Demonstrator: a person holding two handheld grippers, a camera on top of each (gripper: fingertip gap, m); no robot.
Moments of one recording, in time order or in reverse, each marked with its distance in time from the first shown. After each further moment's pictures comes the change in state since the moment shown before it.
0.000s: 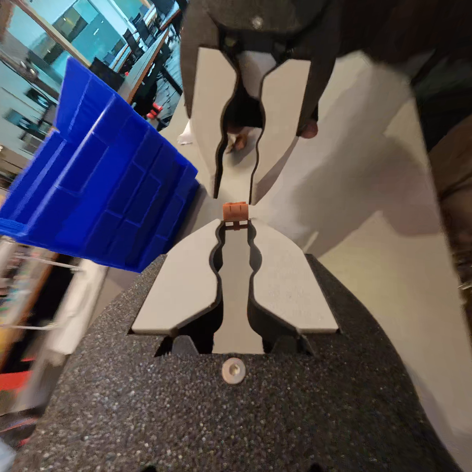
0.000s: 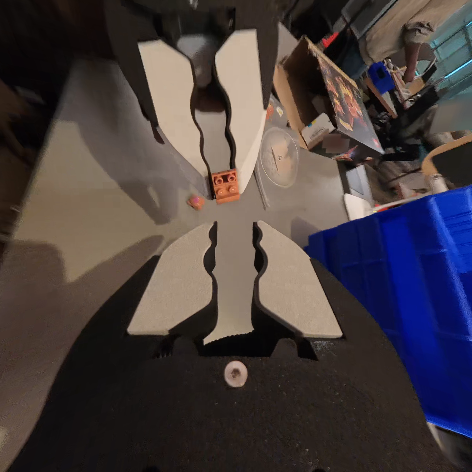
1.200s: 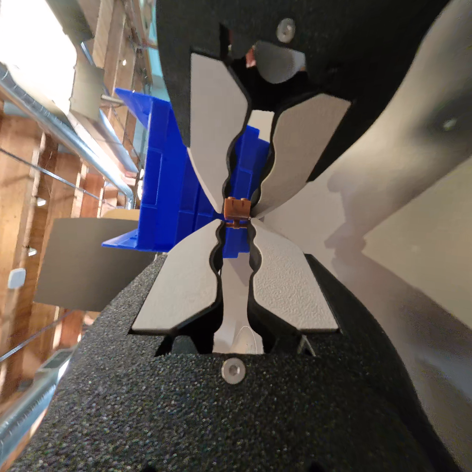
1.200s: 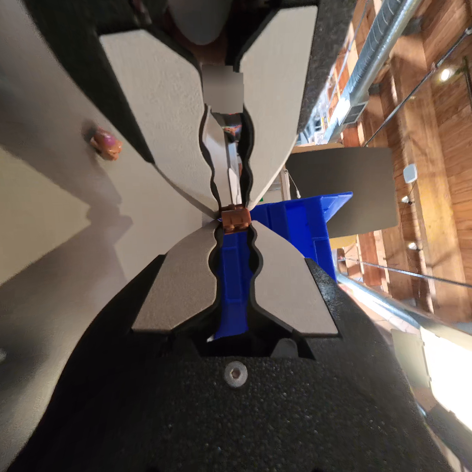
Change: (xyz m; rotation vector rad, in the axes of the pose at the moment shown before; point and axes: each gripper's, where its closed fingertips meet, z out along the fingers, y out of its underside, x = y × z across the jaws) left arm -0.021 0.026 0.033 -0.215 -0.436 0.531; right arm 0.022 0.028 0.030 -0.189 0.584 -0.458
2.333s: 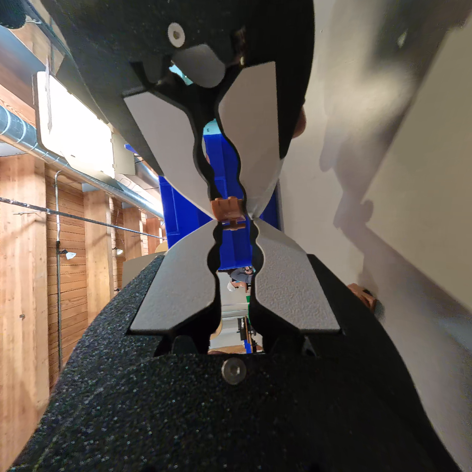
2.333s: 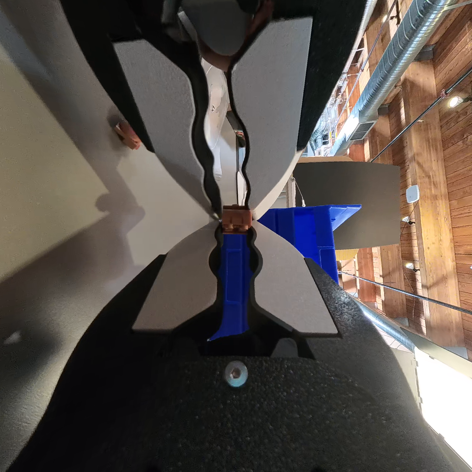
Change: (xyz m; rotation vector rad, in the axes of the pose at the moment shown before) left arm 0.008 -0.001 0.003 0.048 -0.079 0.345; right arm -0.008 0.001 0.001 0.018 -0.041 -0.074
